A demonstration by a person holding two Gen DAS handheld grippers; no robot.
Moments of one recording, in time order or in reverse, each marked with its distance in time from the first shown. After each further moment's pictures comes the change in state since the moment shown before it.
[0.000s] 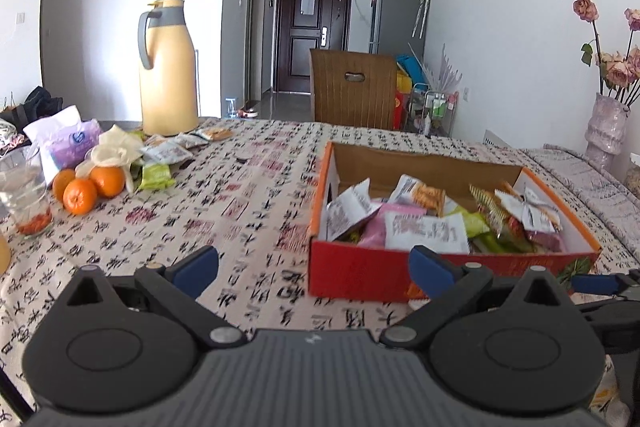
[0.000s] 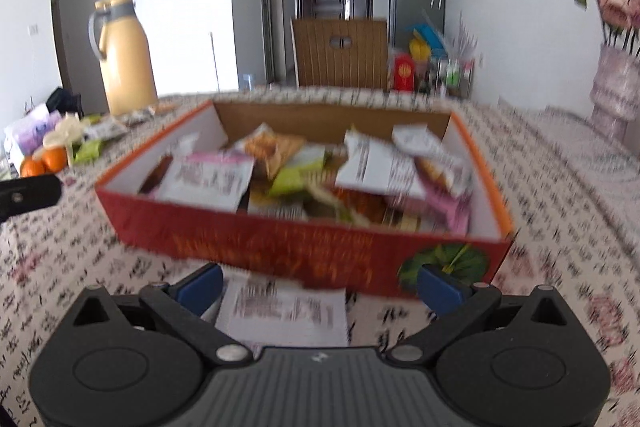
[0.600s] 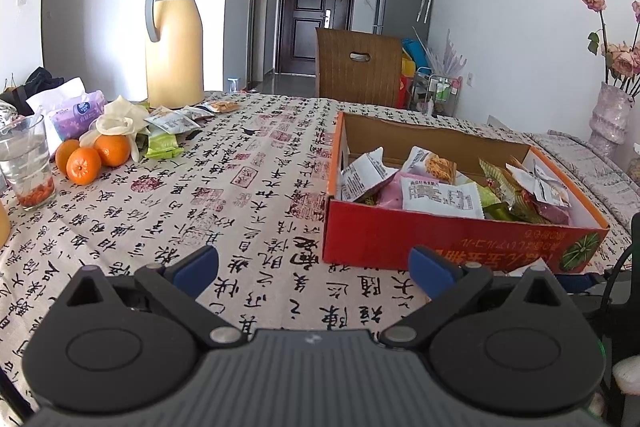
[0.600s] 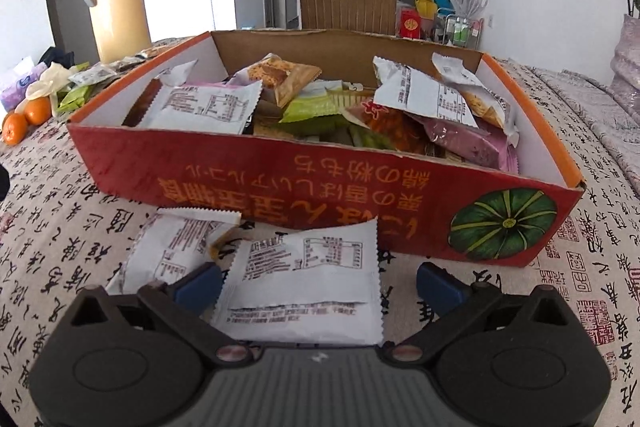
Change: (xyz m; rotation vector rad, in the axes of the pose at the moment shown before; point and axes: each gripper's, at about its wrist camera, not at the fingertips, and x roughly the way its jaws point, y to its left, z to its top) left arm 0.005 0.011 -0.016 -0.017 0.055 -0.003; right arm 0.042 0.020 -0.017 -0.019 0.121 -0.019
